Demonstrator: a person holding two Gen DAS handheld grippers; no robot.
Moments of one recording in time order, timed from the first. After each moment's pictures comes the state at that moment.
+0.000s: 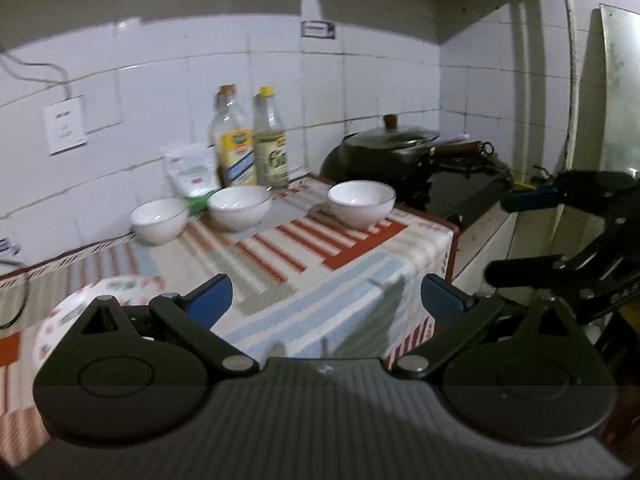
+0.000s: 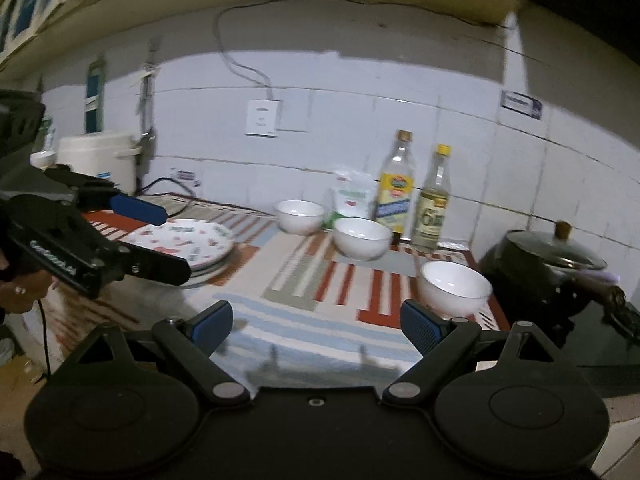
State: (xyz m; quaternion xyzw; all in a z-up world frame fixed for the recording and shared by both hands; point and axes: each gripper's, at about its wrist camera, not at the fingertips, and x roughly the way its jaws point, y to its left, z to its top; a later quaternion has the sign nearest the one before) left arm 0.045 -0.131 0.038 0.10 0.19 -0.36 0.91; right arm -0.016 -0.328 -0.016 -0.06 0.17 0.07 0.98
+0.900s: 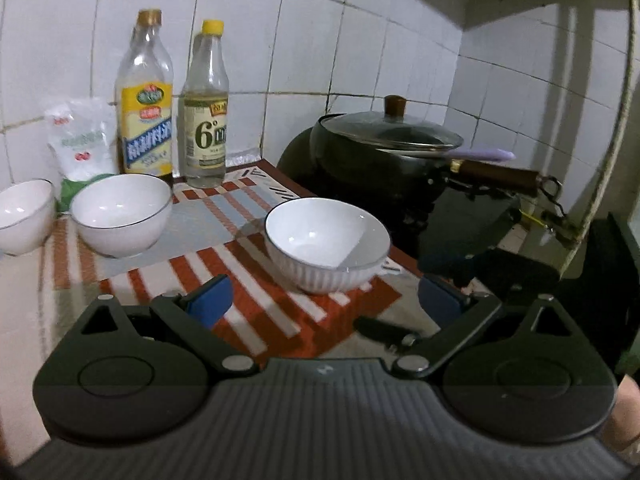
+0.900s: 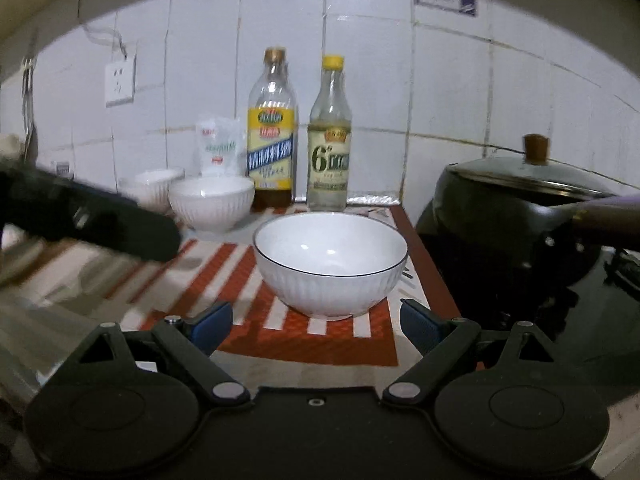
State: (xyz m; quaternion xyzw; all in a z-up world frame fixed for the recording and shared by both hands) left arm 0.217 -0.318 -0.010 0.02 0.27 -0.38 0.89; right arm 0.168 -0.467 -0.106 -0.03 0.20 0.02 0.98
